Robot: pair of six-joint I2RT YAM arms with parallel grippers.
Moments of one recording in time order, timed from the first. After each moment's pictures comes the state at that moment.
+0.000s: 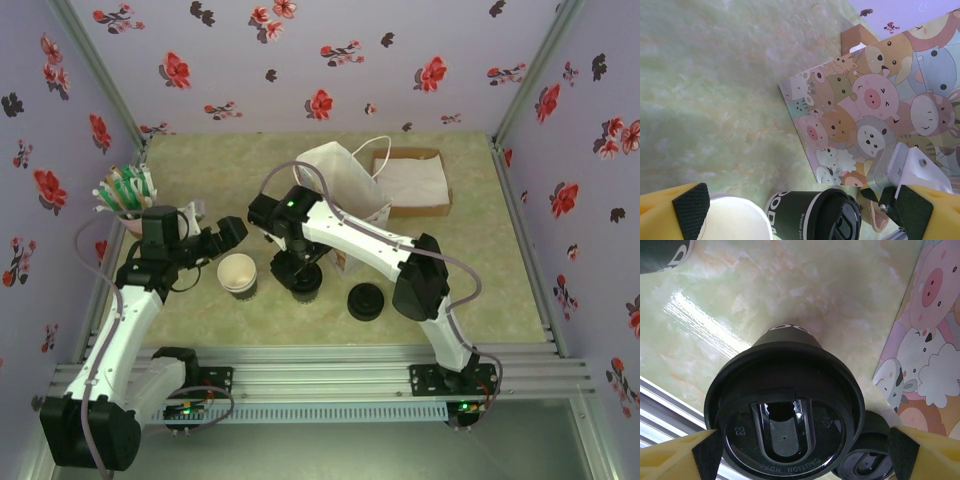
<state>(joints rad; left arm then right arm) -0.13 0.91 0.75 -0.50 0.52 -0.66 1.04 2.13 2.08 -1.51 0.03 0.23</state>
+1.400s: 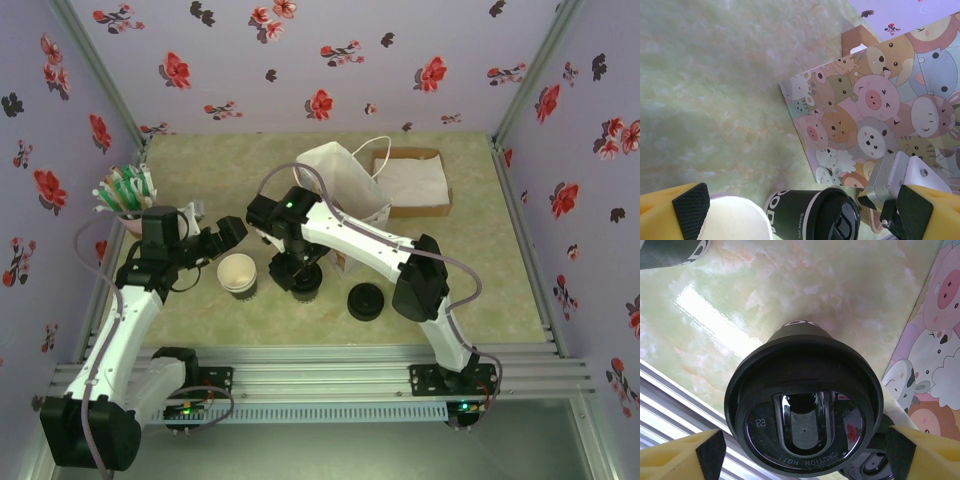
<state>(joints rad) -0.13 0.91 0.75 -0.50 0.52 -0.67 1.05 2.13 2.09 -1.51 0.01 0.22</state>
